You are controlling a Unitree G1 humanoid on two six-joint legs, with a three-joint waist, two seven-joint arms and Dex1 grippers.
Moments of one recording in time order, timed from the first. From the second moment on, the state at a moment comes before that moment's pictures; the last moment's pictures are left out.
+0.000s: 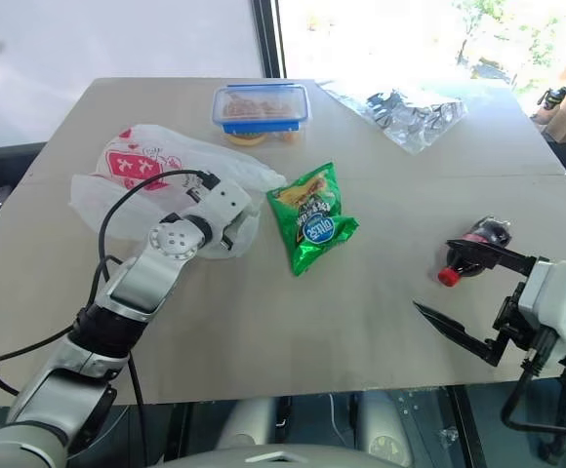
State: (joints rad) left arm -0.51 0.61 -0.26 -0.07 0.10 0.60 -0.30; right arm 0.37 -0.76 -0.60 -0.78 0.73 0.29 0.93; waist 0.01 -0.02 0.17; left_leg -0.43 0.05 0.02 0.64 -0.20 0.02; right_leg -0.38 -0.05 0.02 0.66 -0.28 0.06
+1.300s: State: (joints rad) left arm 0.09 0.41 0.45 -0.64 -0.48 0.51 -0.41; right arm 0.15 -0.74 -0.41 -0.77 0.88 0.35 0.84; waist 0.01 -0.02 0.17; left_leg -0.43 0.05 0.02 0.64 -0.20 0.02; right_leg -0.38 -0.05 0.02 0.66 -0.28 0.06
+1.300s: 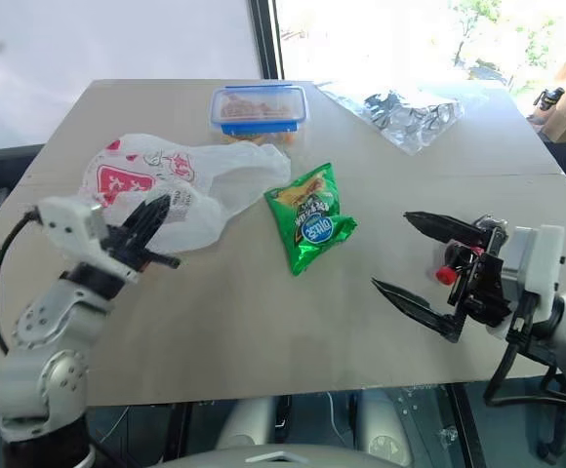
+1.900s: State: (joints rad) left arm 0.17 0.46 0.45 -0.59 -0.41 0.07 -0.60; right arm -0.18 -0.75 0.03 -0.71 0.54 0.64 0.52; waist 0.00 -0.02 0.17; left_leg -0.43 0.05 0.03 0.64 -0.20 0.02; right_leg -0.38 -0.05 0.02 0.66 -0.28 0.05
